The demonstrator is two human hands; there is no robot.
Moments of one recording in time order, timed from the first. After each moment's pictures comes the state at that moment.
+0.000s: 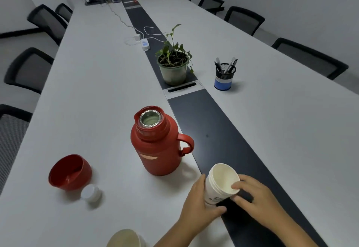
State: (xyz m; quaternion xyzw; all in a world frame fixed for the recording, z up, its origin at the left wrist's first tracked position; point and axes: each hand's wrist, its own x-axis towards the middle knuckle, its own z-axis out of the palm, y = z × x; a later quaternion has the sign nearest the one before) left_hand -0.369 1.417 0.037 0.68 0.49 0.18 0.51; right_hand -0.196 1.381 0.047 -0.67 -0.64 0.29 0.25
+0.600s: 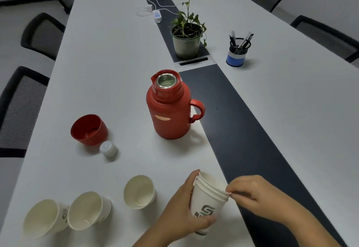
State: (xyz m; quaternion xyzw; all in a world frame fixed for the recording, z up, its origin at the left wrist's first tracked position) left_hand -0.446 1.331 0.050 0.64 0.48 0.16 0.58; right_hand -0.236 1.332 0.090 -0.54 -0.75 0.37 0.08
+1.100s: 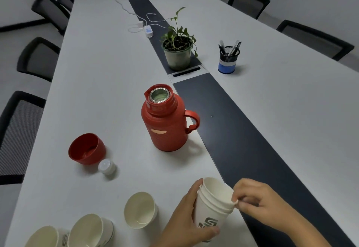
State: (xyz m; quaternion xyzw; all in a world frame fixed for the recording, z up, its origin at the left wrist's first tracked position) left_hand -0.441 1.338 0.054 0.64 0.46 0.16 0.59; right_hand -0.231 1.319 0.077 -0.57 -0.62 0.48 0.25
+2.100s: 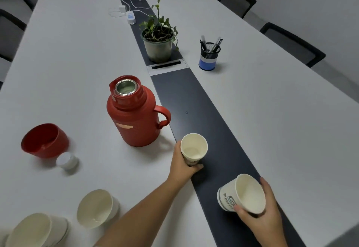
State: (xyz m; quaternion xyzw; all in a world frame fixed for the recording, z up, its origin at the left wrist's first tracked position) left_hand -0.328 1.424 -0.007 0.59 0.52 0.33 0.53; right_hand -0.179 1.273 0.033 -0.77 -0.35 0.30 0.44
